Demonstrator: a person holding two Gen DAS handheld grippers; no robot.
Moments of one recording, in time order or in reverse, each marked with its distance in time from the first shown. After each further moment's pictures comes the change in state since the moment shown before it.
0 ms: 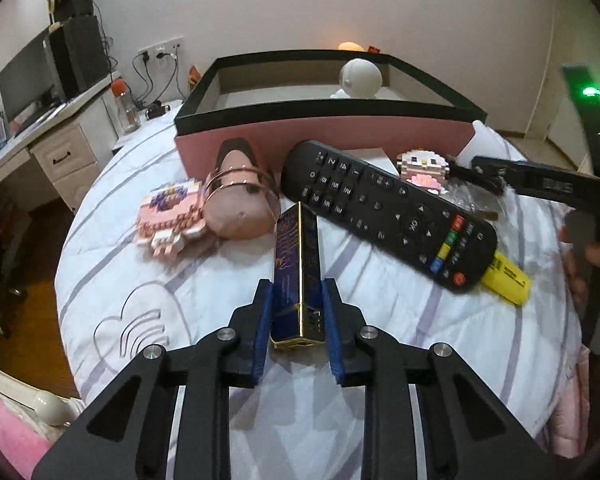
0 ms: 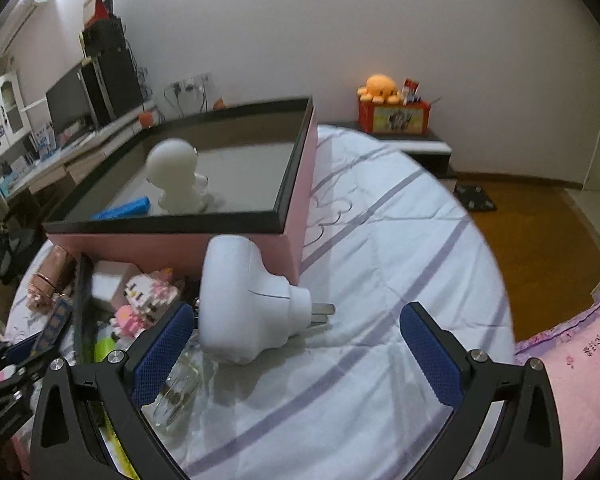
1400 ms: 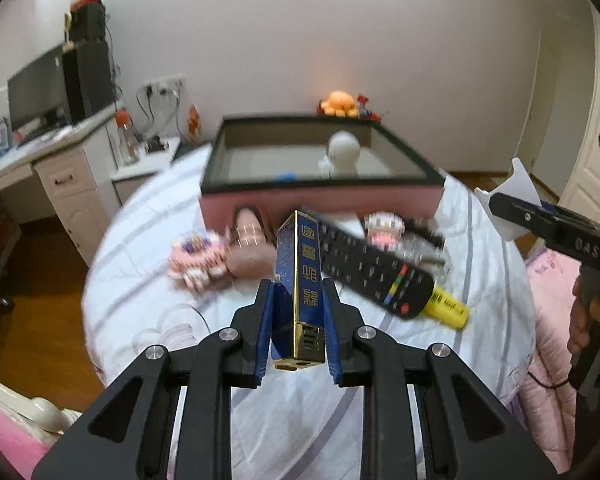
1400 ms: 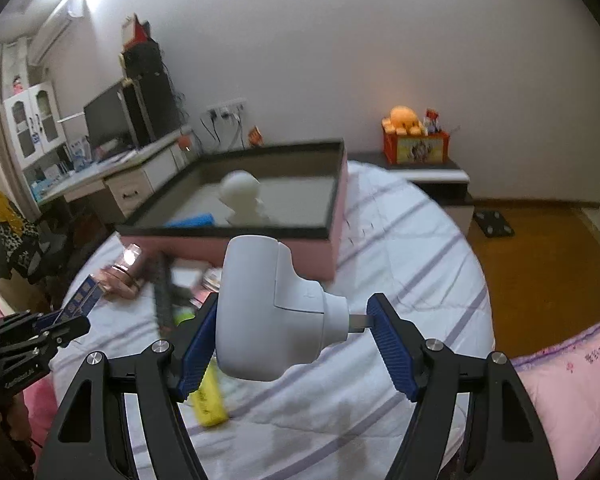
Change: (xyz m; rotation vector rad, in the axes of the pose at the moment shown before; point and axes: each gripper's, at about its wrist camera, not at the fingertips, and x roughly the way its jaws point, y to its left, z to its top) left arm -0.068 0.011 0.011 -0.026 -0.185 -0.046; right arm -0.088 0.016 -0.020 -0.036 -0.153 0.106
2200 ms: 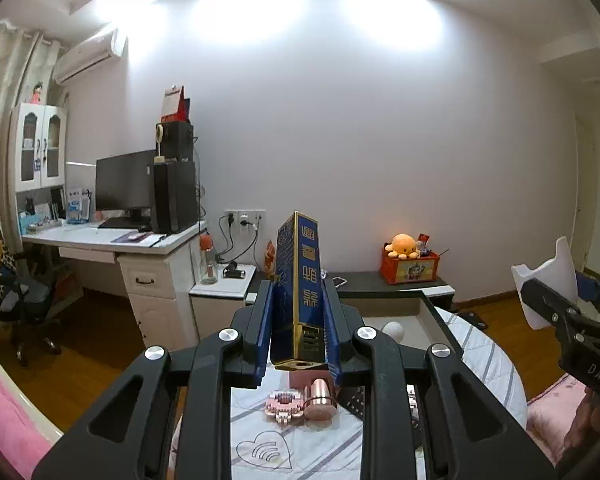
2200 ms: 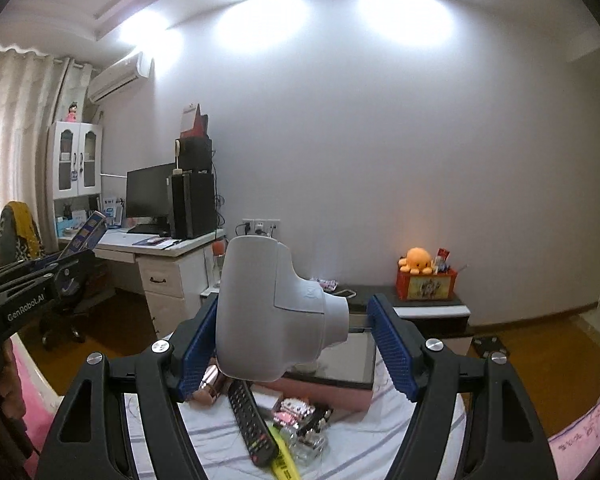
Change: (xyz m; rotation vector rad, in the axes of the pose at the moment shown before) left arm -0.134 0.011 0.069 -0.070 -0.467 0.260; right arm -0.118 0.086 0.047 -0.165 -0.445 0.004
